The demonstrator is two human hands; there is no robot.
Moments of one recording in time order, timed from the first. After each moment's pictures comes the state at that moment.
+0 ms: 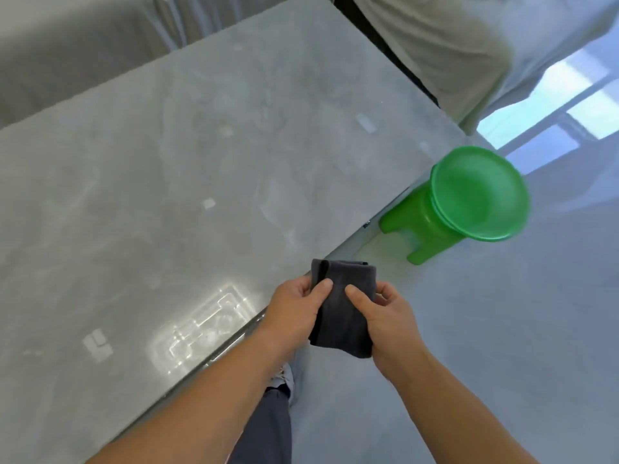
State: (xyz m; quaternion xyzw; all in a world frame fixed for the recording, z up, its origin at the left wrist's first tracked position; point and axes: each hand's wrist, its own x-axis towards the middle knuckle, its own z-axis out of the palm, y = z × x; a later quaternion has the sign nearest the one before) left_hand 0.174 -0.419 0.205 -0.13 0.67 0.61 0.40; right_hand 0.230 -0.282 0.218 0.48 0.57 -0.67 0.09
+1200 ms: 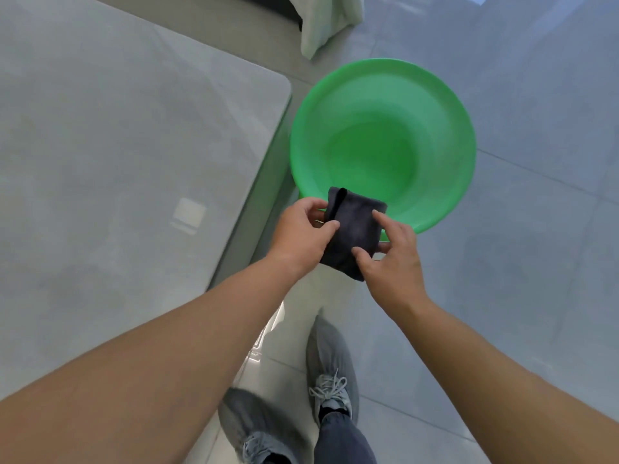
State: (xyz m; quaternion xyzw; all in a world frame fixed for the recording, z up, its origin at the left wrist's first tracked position) left_hand 0.007 0.012 -0.007 0.10 0.80 0.42 0.42; right_hand 0.149 0.089 -0.013 0.49 0.73 -0.47 -0.05
